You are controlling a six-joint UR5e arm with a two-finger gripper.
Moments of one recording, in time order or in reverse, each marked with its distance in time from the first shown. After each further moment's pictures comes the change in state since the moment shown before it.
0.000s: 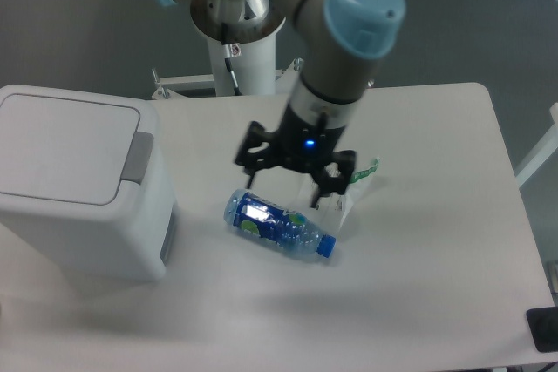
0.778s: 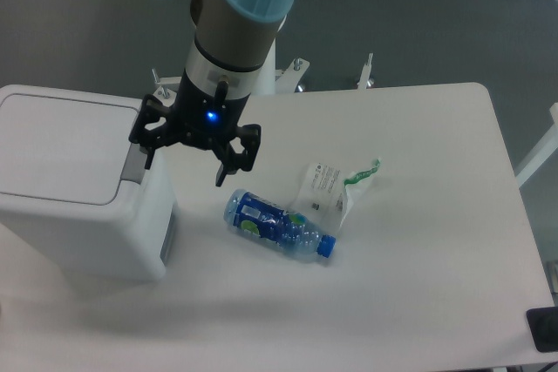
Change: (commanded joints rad) arm -0.028 0.089 -0.069 -0.025 -0.048 -0.097
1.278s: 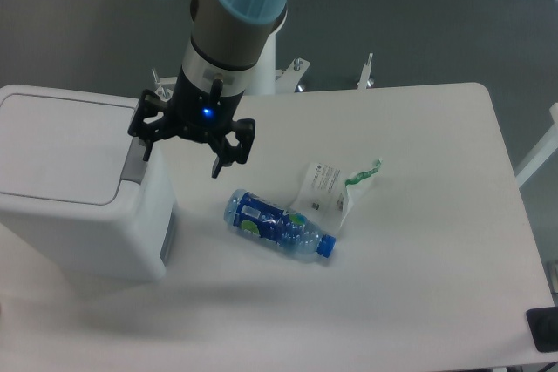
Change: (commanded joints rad) arm -0.005 -0.006 -0.026 0.015 0.003 0.003
